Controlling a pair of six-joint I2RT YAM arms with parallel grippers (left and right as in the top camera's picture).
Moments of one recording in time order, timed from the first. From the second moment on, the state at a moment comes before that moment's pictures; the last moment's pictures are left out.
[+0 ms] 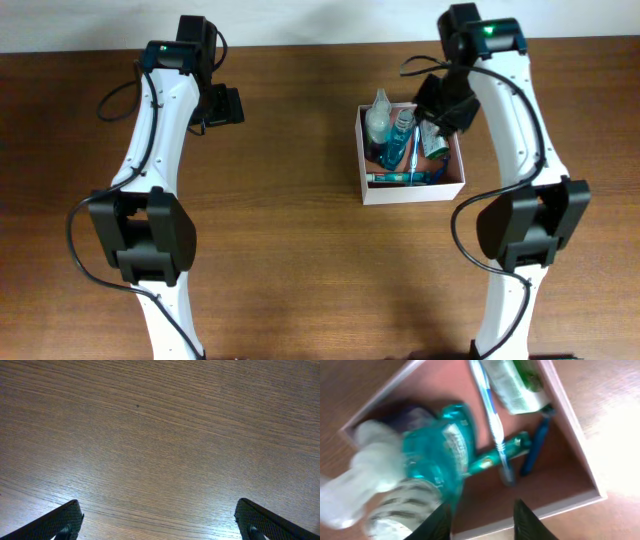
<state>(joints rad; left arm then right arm) -0.09 2.21 2.14 -1.29 -0.15 -0.30 0.08 2.22 2.29 -1.56 -0.14 0.66</state>
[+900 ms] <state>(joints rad) -0.09 2.21 2.14 -1.29 -0.15 -0.30 -0.33 1.74 2.15 -1.69 -0.32 0.17</state>
